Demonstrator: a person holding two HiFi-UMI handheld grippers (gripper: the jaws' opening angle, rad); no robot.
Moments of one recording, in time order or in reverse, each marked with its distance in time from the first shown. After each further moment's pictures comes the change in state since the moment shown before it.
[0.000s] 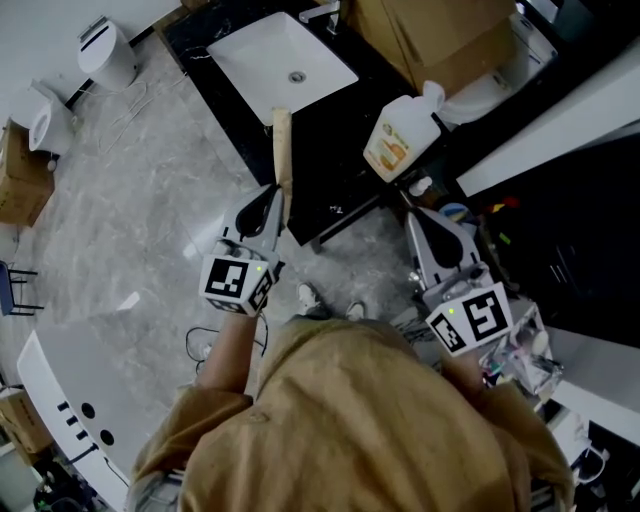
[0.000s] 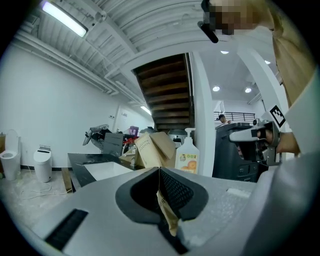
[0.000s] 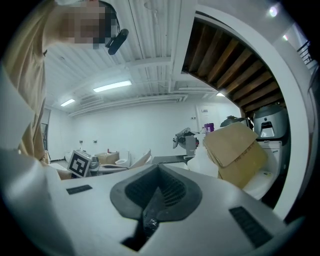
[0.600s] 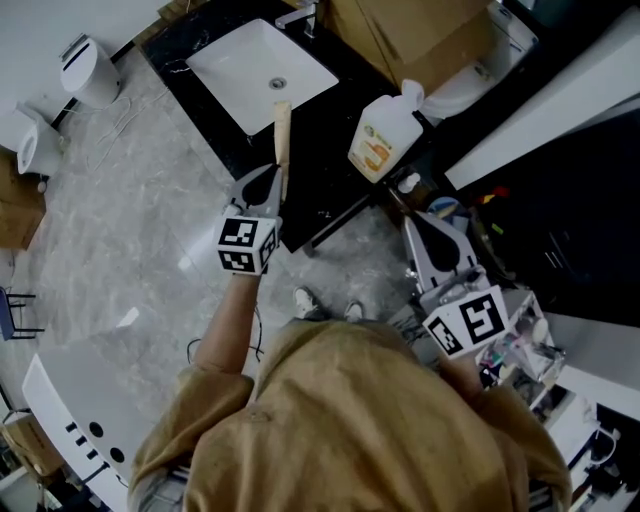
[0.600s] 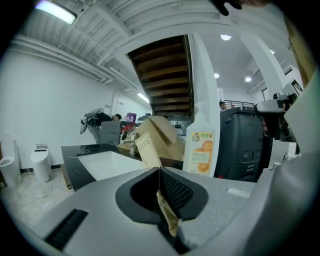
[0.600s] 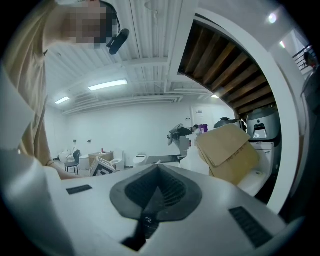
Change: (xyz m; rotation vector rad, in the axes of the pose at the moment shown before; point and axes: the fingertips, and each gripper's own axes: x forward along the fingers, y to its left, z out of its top) left arm 0.079 0.024 -0.051 0.042 0.150 -0.020; right arm -0.013 -0.012 -0.001 0.004 0.003 -0.068
